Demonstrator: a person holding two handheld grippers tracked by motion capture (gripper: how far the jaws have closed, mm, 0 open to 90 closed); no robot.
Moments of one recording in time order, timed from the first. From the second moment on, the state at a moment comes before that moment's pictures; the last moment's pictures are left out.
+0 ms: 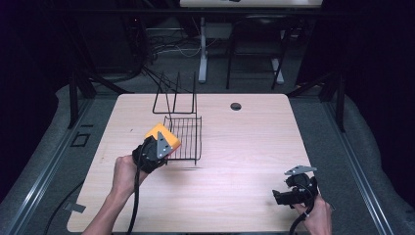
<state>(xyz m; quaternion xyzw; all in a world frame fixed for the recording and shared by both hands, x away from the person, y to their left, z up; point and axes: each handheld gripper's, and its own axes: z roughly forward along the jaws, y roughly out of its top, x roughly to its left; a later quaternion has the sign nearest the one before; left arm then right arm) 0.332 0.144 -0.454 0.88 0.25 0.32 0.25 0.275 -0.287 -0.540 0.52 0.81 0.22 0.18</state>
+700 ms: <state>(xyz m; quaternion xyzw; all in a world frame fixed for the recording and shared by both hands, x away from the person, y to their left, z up) 0.348 0.127 -0.468 0.88 0.25 0.31 0.25 0.274 -0.287 -0.540 0.52 0.81 0.22 0.19</state>
